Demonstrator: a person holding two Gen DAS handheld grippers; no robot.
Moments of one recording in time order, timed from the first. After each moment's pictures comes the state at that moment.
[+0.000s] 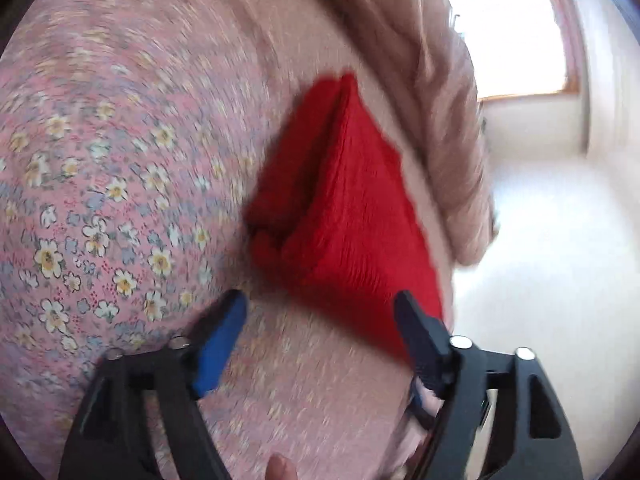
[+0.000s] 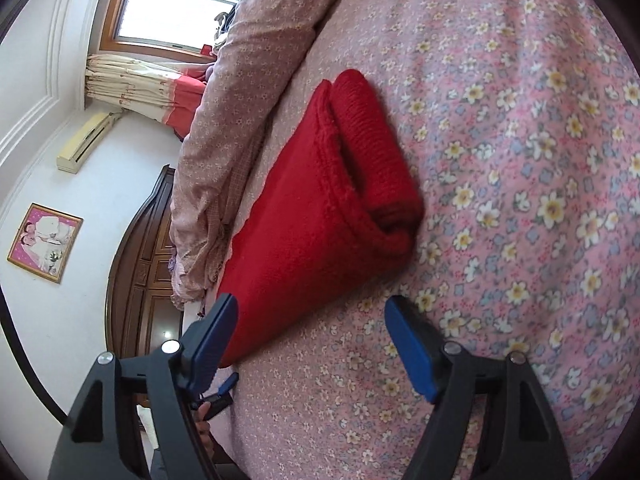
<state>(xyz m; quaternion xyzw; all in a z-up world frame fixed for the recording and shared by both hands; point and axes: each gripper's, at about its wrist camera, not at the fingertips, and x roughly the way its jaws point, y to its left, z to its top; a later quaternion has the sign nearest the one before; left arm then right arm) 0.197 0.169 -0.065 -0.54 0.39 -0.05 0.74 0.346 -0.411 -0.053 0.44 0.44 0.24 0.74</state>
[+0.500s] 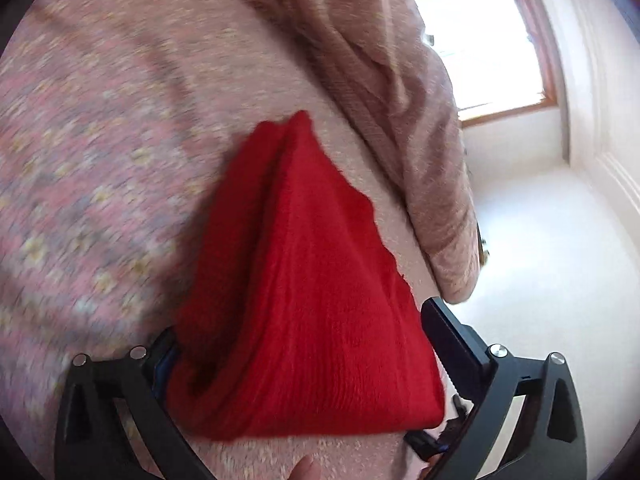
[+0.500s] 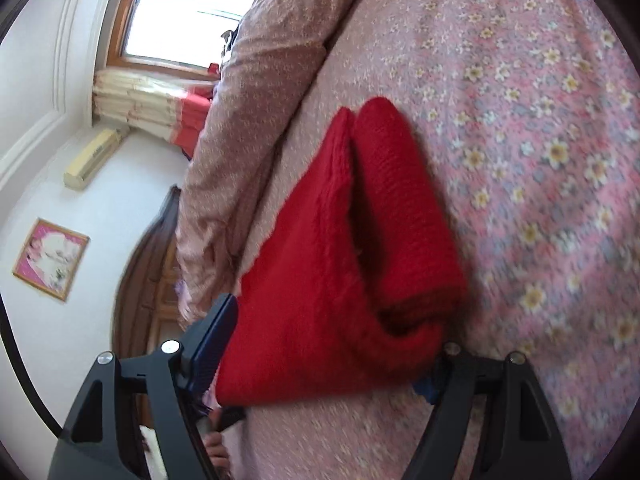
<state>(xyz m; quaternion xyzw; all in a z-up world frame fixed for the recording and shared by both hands) 0.271 0.154 -0.057 -0.51 0.34 -0.06 0.79 0.405 -0.392 -0.053 0.48 0.40 0.24 0.74</state>
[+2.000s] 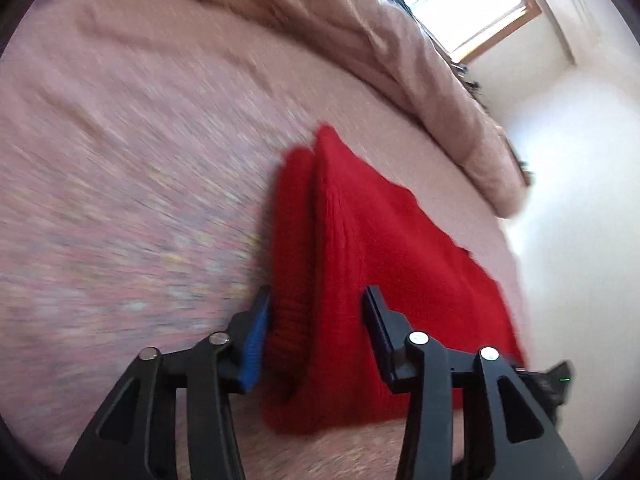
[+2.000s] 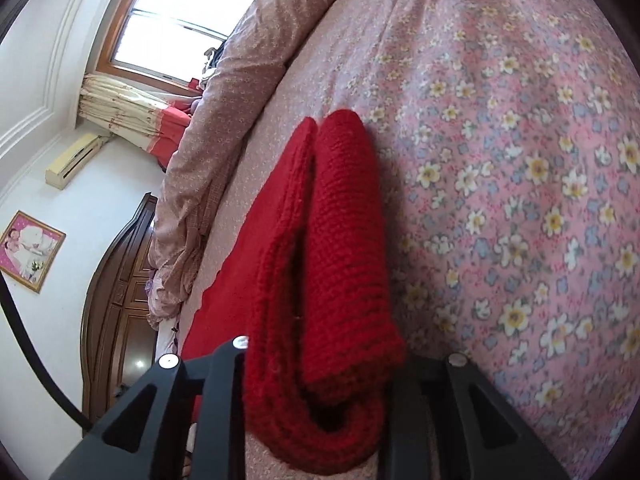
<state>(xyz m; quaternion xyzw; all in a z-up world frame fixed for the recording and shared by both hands) 0.112 0.134 -0.020 -0.33 0.40 0.00 0.85 0.244 -0.429 -0.064 0.43 0.40 0.18 0.79</state>
